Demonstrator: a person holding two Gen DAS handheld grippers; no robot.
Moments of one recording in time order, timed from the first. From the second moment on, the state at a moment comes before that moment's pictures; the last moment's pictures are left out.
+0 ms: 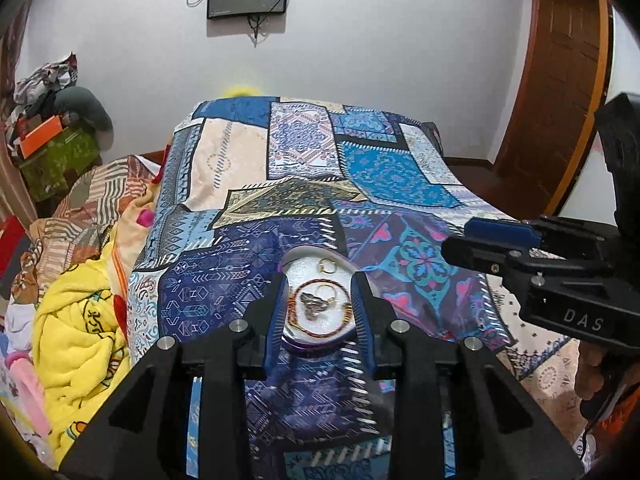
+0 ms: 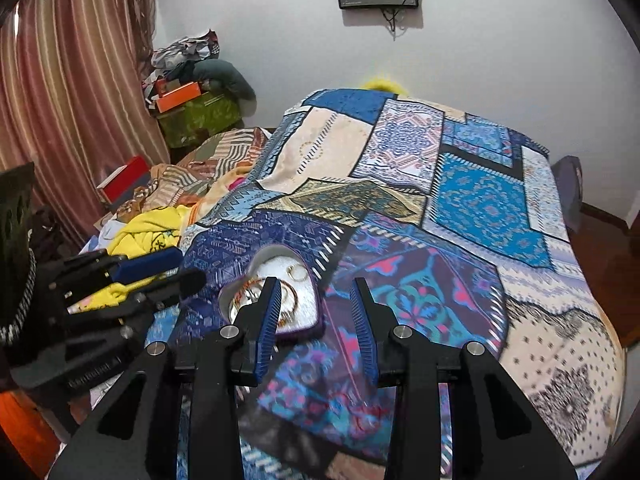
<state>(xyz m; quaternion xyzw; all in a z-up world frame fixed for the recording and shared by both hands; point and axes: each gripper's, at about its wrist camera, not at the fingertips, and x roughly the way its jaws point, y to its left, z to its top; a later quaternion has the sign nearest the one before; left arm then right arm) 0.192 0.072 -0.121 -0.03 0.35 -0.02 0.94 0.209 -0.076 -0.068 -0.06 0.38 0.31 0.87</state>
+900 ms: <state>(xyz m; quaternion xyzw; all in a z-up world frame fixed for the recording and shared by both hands) 0.208 -0.029 -0.212 0.00 0.47 -0.11 0.87 0.192 -0.201 -0.136 -0.05 0.48 0.21 0.85</state>
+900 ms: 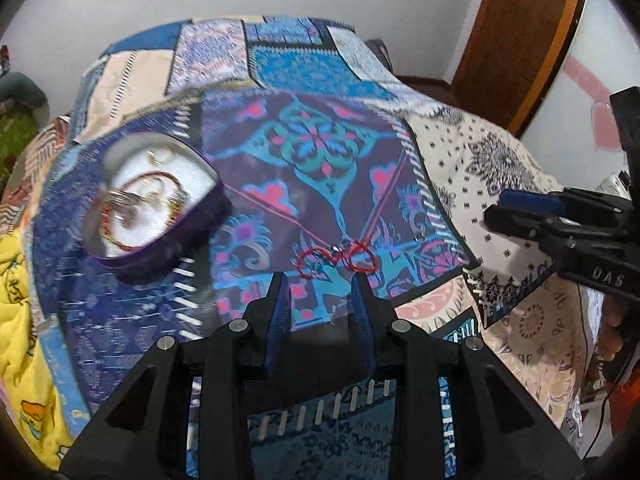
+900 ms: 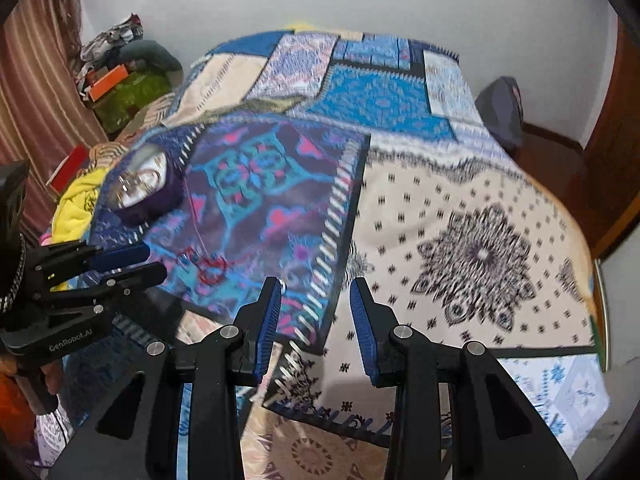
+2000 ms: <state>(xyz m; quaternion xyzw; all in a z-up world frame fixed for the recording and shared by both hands) 0.221 -0.045 -0.225 0.01 0.46 -0.13 0.88 0.209 -0.177 -0.166 -0.07 0.50 0.24 0.83</state>
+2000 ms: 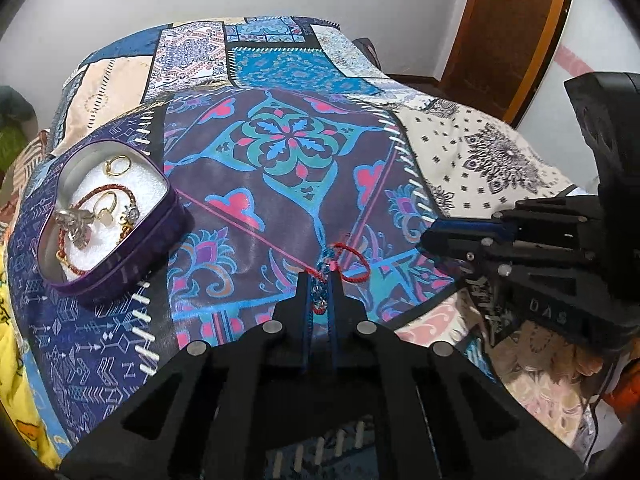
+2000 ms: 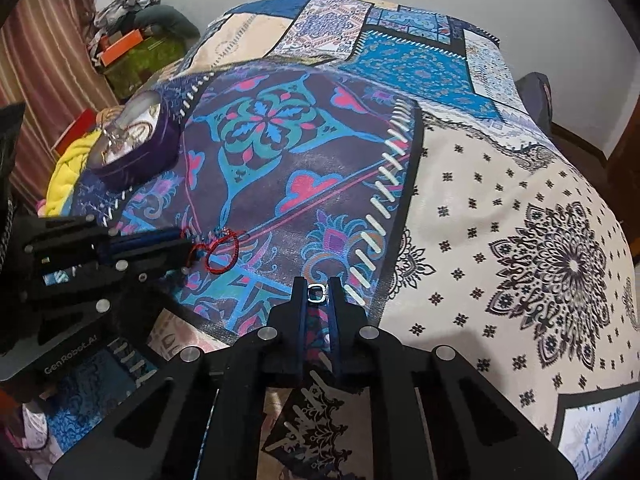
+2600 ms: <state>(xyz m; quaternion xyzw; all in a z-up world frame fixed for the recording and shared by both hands) 0.191 0.002 -0.133 -0.03 0.36 -0.09 0.93 0.202 -0.195 -0.092 -0.04 0.42 0.23 0.88</state>
